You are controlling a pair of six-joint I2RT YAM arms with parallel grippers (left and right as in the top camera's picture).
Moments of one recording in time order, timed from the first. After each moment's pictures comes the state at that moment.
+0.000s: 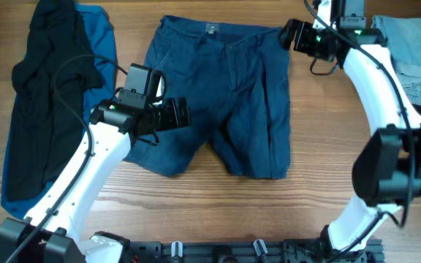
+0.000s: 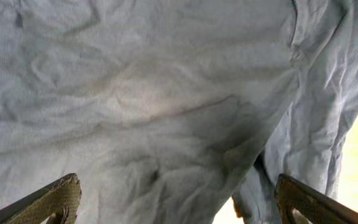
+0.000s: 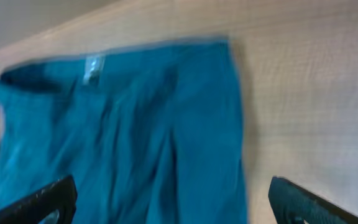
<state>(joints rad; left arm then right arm) -0.32 1.45 1.09 -0.74 0.14 -0.49 0.02 1.93 1.65 -0.68 -0.30 0.26</state>
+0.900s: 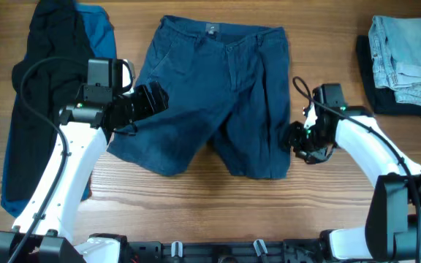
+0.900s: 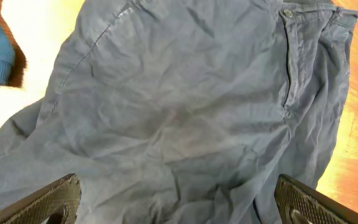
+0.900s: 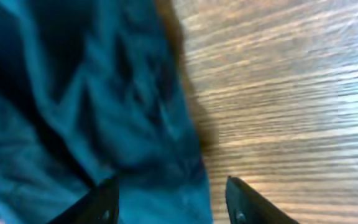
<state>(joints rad) -0.12 1.42 1.09 -0.69 0.23 -0.49 0.05 1.61 0.86 -0.75 -0.30 0.46</state>
